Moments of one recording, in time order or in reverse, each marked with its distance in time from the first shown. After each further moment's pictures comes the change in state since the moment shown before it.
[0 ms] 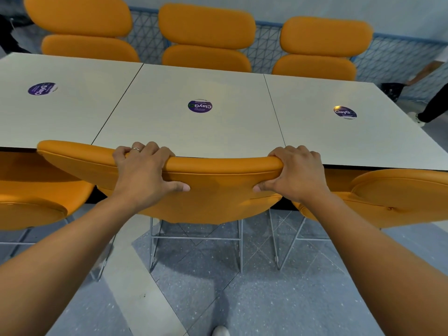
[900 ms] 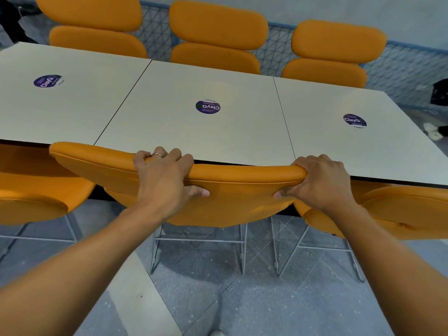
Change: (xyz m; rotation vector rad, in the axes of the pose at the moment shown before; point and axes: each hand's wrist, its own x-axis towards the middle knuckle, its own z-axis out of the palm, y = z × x) left_hand 0.006 0.016 0.003 -0.061 0.012 0.012; right_hand 0.013 0.018 -0.003 0.005 0.019 -0.003
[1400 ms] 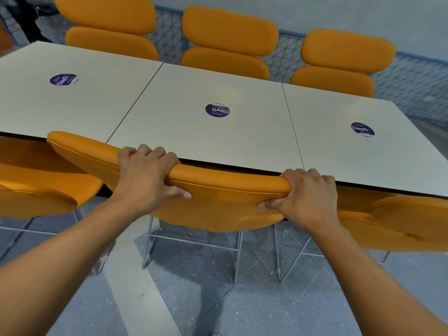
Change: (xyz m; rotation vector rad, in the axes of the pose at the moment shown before) left_hand -0.011 -0.058 -0.016 0.006 -0.025 0.010; right_hand -0.019 -0.059 0.013 -0.075 0.050 -0.019
